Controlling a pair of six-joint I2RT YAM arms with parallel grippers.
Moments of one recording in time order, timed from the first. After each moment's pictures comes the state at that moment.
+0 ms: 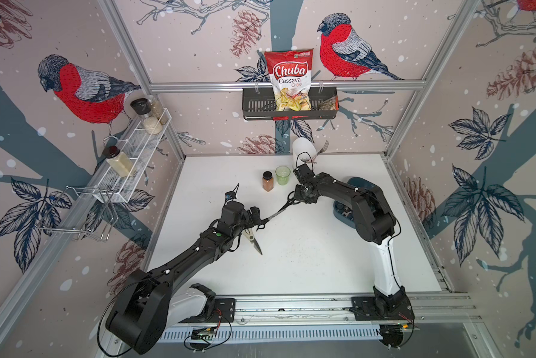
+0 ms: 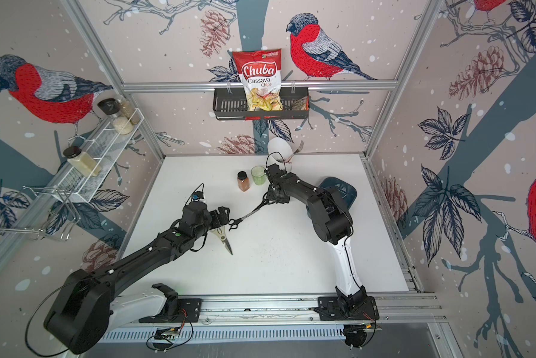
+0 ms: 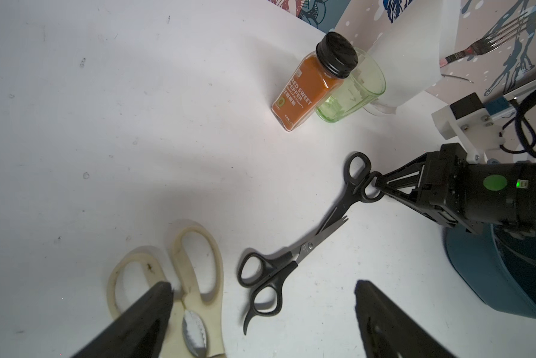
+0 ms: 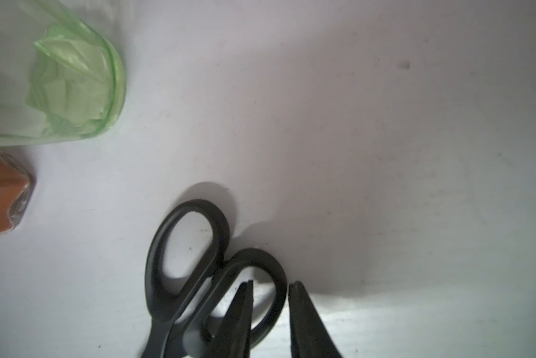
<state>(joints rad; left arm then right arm) -0.46 1.17 0.55 -0.01 -0.10 -0.62 0.59 2.20 1.67 -0.63 0.09 0.67</state>
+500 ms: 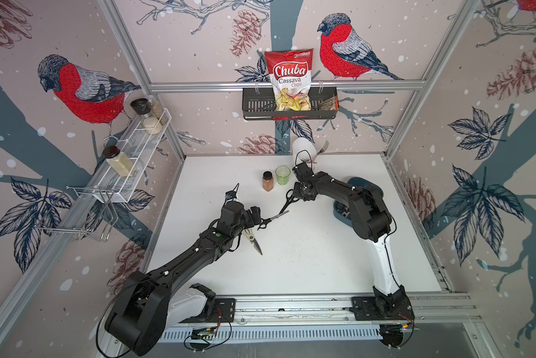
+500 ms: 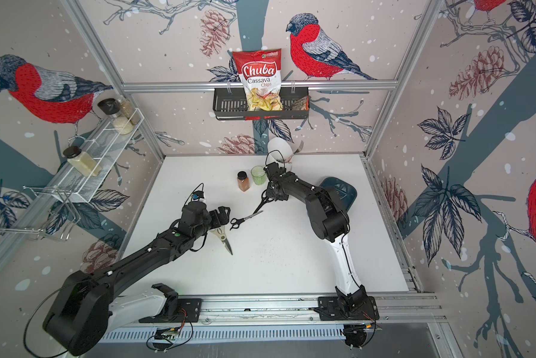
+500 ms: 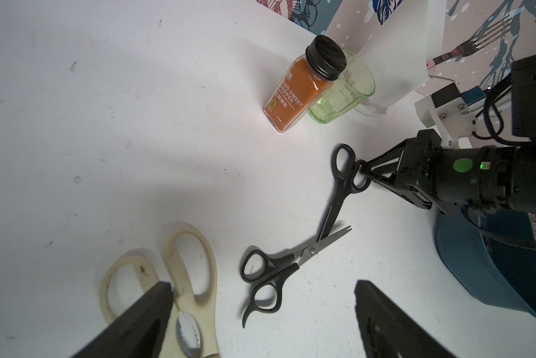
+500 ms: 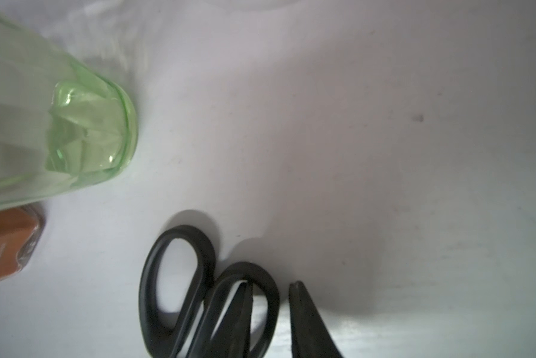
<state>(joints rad) -0.46 1.16 0.55 0.00 -0.08 -0.62 0.59 2.27 1.73 -0.60 0.13 0.68</state>
